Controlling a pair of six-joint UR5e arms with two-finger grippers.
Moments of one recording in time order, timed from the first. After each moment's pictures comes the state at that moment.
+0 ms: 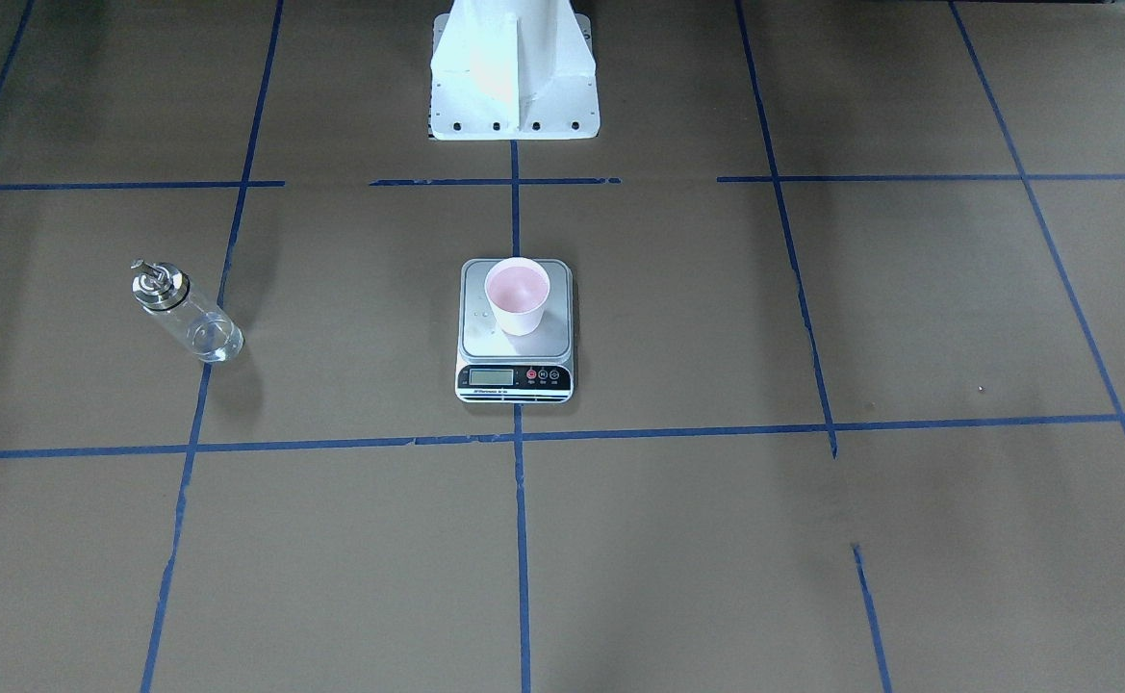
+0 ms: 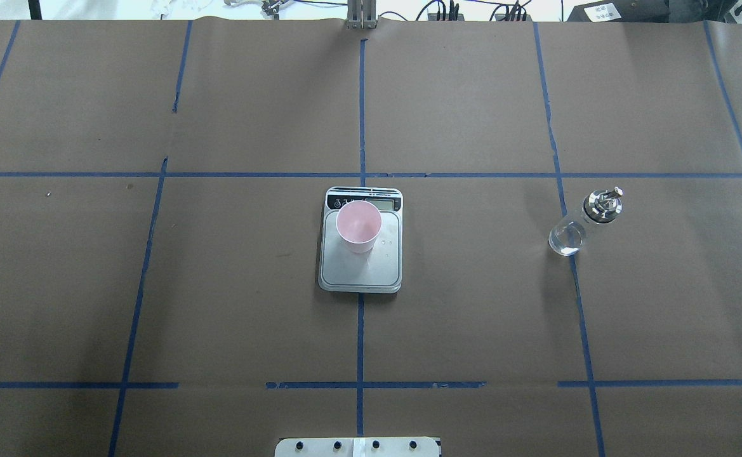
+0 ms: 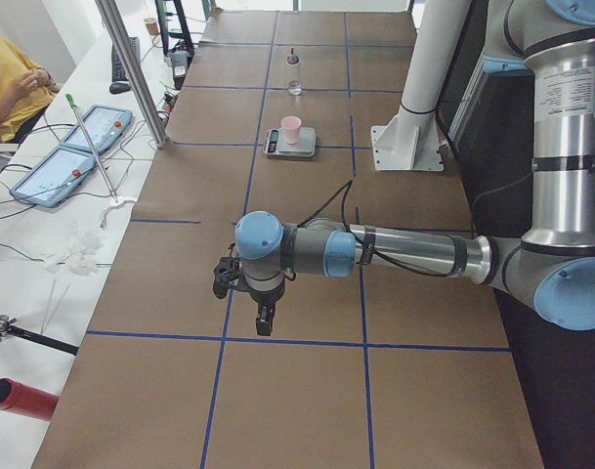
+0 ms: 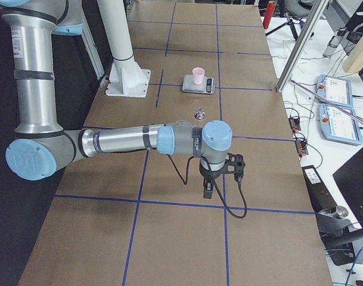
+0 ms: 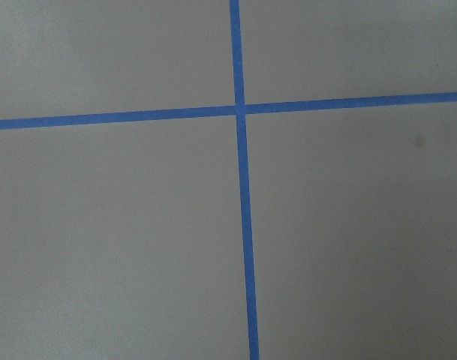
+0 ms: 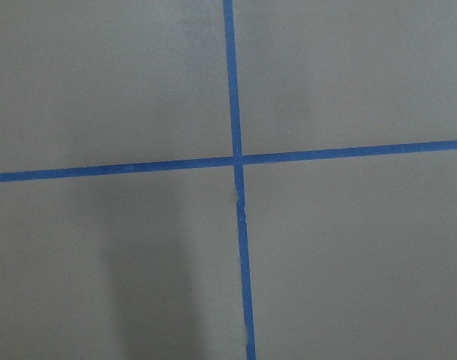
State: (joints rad) left arm -1.54 -1.48 -1.76 -1.53 -2.35 0.00; right arm 1.60 -1.56 1.72 -1.73 2.34 0.06
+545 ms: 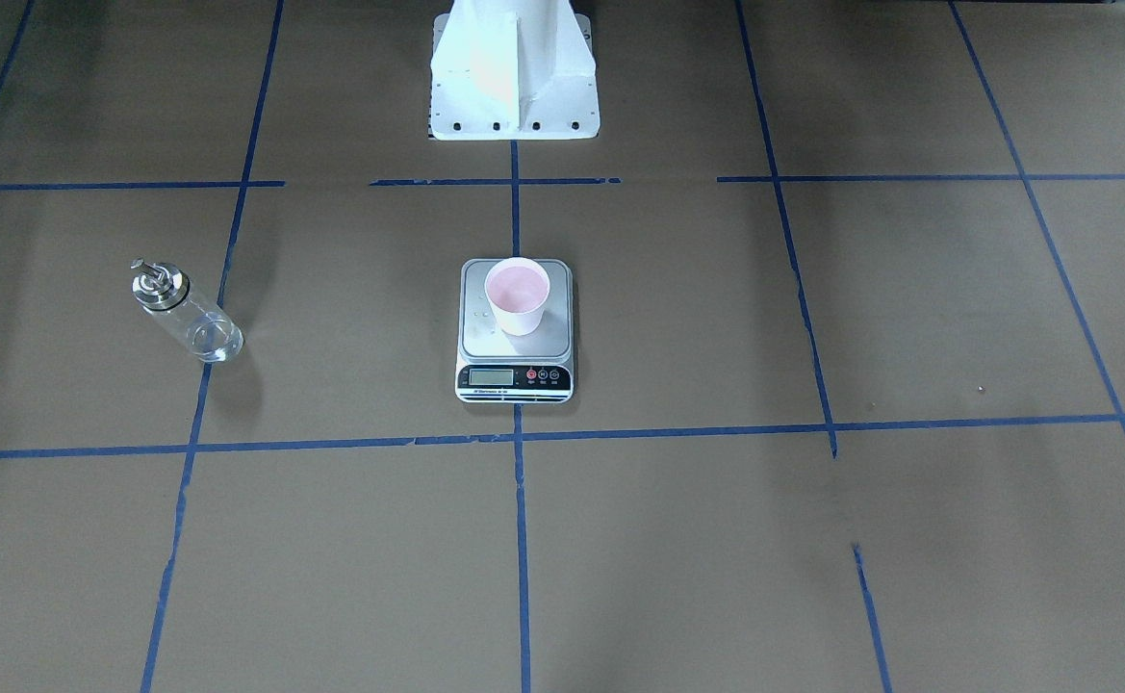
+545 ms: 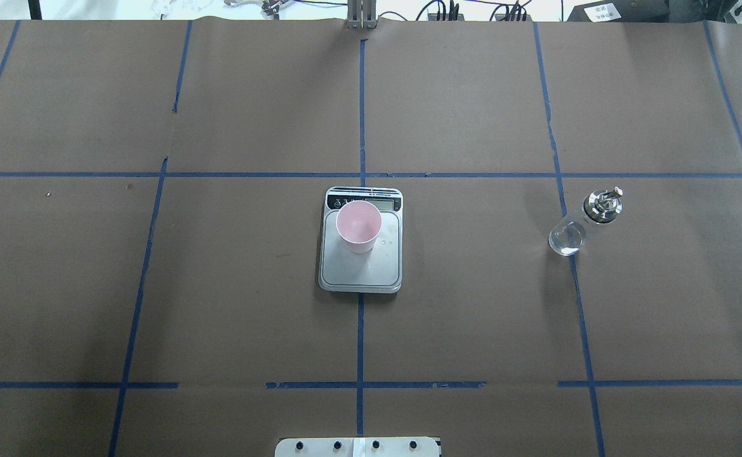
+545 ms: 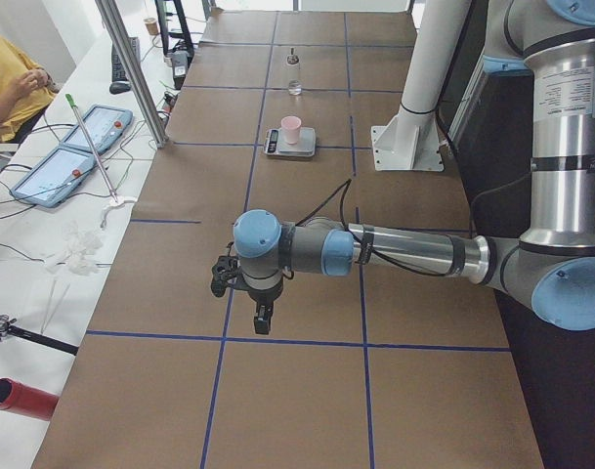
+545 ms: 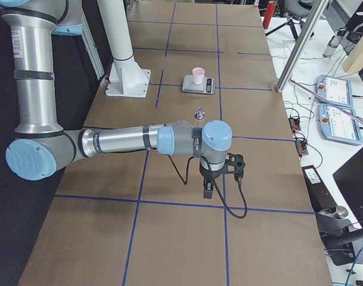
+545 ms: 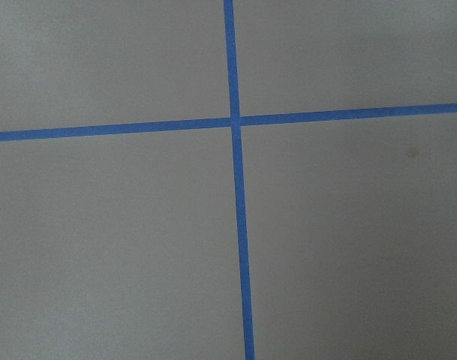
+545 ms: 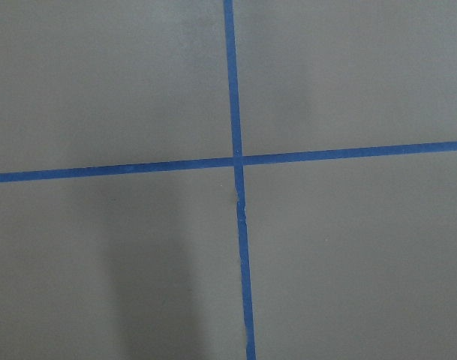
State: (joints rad) left arm -1.54 -1.49 -1.76 -1.52 -2.35 0.00; right arm 1.60 -1.56 1.73 -1.73 2.34 0.06
